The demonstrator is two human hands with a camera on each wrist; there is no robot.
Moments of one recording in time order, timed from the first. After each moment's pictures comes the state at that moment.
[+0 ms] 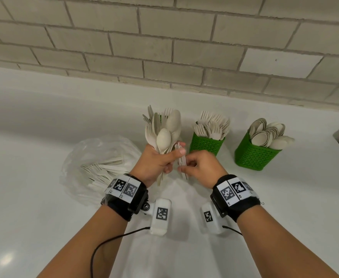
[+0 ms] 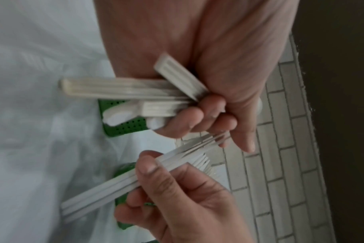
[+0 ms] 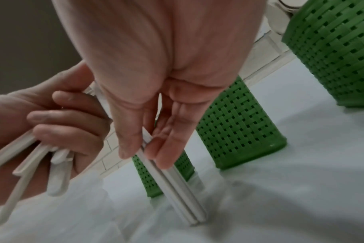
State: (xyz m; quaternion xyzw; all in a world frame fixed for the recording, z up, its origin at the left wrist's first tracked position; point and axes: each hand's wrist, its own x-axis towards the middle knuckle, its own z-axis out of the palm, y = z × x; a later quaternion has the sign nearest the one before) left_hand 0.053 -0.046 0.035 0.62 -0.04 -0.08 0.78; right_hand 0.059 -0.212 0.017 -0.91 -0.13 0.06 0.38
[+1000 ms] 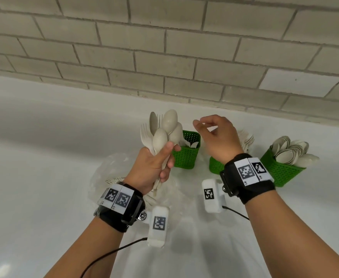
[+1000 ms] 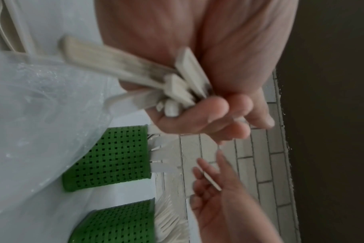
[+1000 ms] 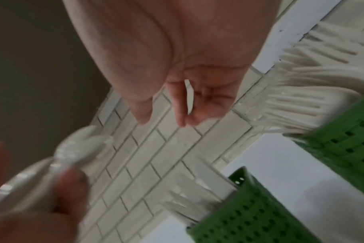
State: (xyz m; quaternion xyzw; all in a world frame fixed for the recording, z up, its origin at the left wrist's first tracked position) left_hand 0.060 0.031 0.068 0.59 -0.05 -0.07 0.80; right_hand 0.111 -0.151 0.101 -0.88 0.01 -0.11 0.46
